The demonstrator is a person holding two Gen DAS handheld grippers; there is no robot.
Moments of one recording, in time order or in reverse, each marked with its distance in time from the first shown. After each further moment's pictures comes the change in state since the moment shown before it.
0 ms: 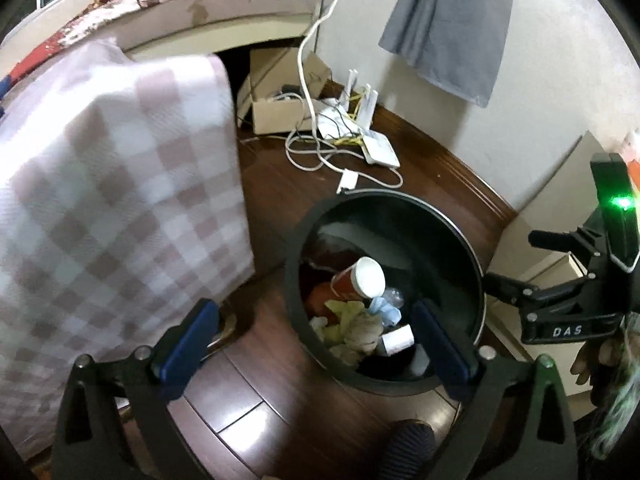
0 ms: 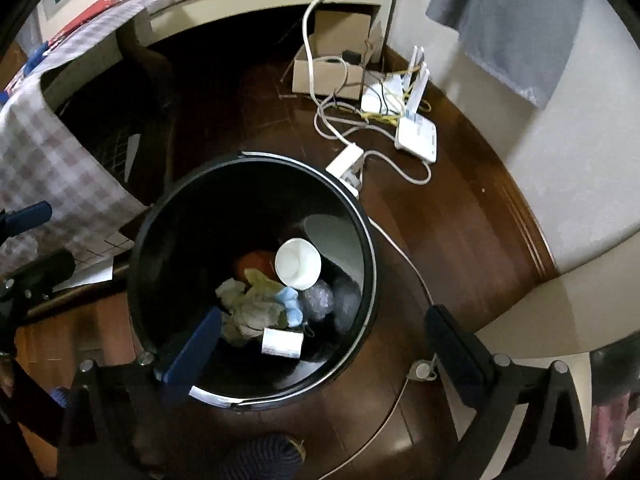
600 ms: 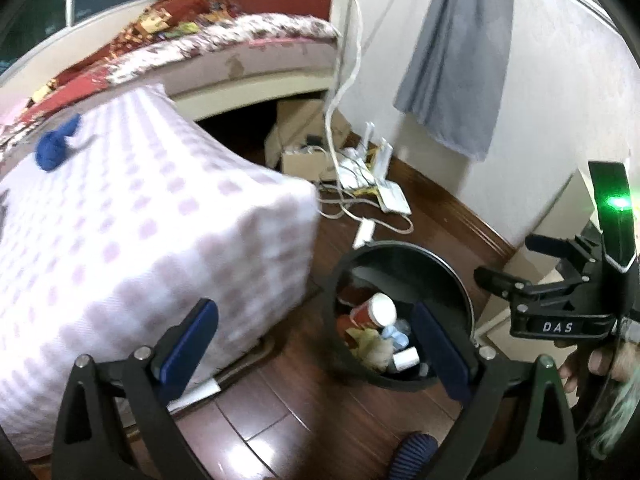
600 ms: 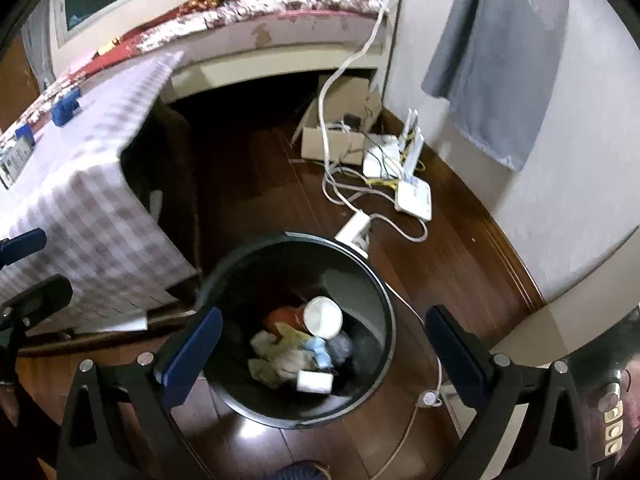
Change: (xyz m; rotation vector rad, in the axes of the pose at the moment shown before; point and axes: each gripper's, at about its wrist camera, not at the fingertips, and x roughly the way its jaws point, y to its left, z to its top) left arm -0.092 0.034 0.006 -0.030 -0.158 0.057; right arm -0.078 0.049 0.025 0.023 -0.203 0.000
